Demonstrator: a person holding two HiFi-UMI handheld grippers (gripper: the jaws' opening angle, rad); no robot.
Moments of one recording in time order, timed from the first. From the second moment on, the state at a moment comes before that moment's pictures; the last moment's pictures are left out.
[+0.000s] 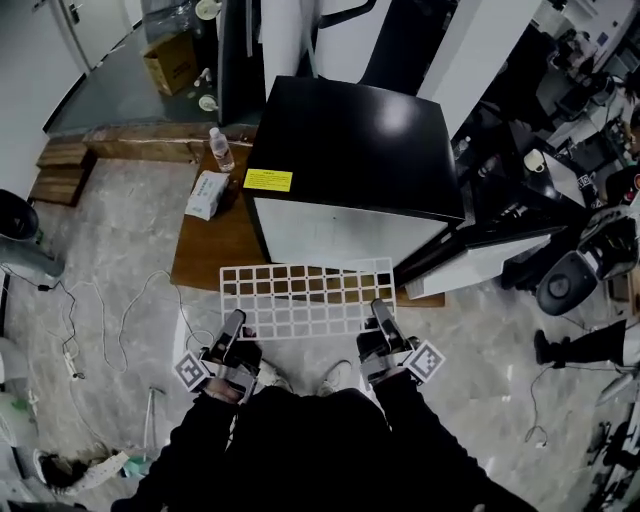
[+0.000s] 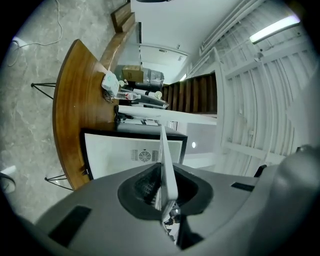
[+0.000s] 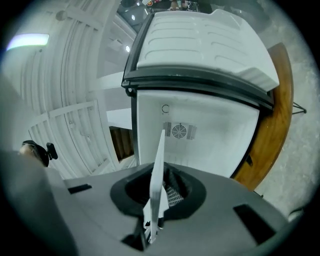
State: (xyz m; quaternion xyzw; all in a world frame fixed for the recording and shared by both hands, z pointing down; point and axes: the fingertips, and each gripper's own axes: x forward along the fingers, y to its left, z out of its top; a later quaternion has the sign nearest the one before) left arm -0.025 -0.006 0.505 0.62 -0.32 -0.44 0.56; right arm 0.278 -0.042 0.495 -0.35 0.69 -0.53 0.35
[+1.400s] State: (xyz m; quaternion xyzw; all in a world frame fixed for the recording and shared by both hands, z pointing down) left arm 0.022 -0.140 0.494 0.64 -0.32 -0.34 0.61; right arm 0.329 -0.114 0.493 -0.43 0.63 -0.52 0.39
